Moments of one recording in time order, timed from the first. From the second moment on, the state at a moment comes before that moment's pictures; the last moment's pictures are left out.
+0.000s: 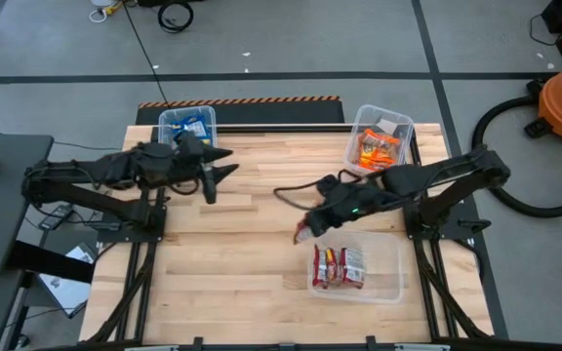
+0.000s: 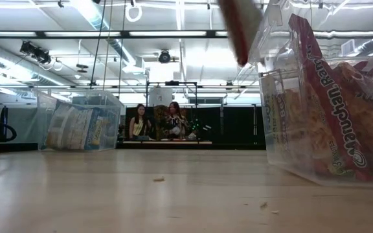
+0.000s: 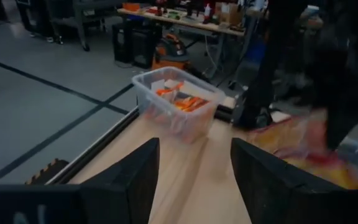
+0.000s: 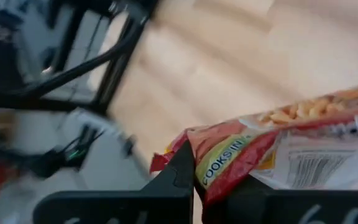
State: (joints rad) left arm -0.04 0.96 1.09 -0.36 -0.42 -0.22; right arm 0.27 1.45 1.47 -0.76 0.15 1.25
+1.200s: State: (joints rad) left arm -0.23 0.92 1.09 -0.66 -0.27 -0.28; right arm 0.40 1.32 1.35 -1.20 -0.64 1.63
